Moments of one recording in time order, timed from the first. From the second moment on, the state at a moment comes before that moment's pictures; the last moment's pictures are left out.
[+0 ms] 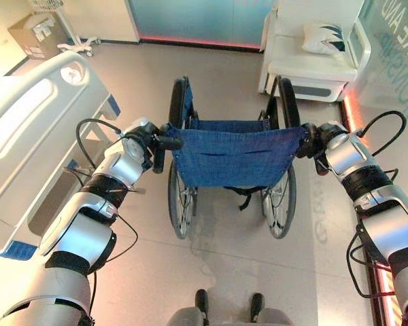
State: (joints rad) left arm -1.05 0.61 -0.59 0.79 0.15 0.45 -0.17; right arm -1.11 -0.59 0.52 0.80 -0.09 0.73 0.11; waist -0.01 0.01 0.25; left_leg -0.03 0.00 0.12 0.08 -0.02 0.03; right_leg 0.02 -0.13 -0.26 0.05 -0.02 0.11
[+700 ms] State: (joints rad) left arm -1.12 0.56 -0.68 0.87 0.14 0.40 -0.12; right arm -1.15 -0.66 0.56 0.85 -0.08 0.62 0.14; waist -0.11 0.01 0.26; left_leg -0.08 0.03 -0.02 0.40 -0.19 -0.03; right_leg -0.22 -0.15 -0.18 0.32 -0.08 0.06
